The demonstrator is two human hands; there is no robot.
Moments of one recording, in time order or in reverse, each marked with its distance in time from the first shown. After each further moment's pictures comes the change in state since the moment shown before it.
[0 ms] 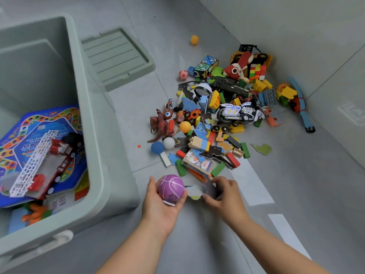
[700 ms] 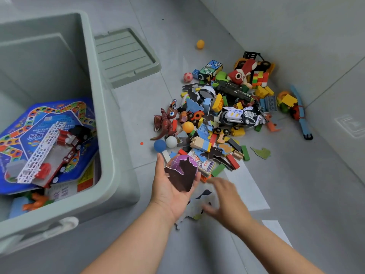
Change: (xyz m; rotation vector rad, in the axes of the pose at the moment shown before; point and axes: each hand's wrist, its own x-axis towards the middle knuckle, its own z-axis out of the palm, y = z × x) left_hand -0.020 0.005 0.030 -0.019 -0.199 -0.011; right_hand -0.019 -0.021 -0.019 -0.432 -0.165 -0.252
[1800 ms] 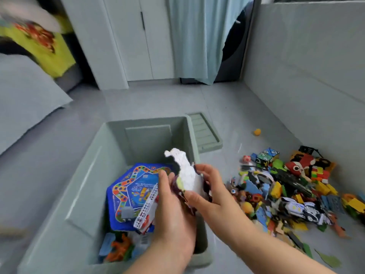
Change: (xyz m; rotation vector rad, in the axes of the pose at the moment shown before) left_hand -0.157 0.154 0.045 -0.044 -0.144 0.551; right_hand 0.024 -0.281 -0.137 0.795 -0.088 -0.389
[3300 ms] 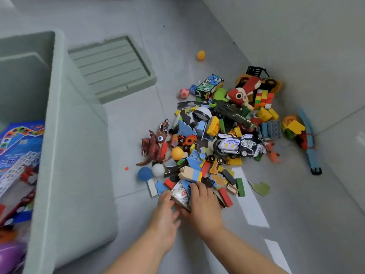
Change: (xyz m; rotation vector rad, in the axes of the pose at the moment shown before) left_hand 0.097 -0.272 -0.051 0.478 0.357 -0.561; right_hand -0.040 0.312 -0.120 -1.036 0.123 0.357
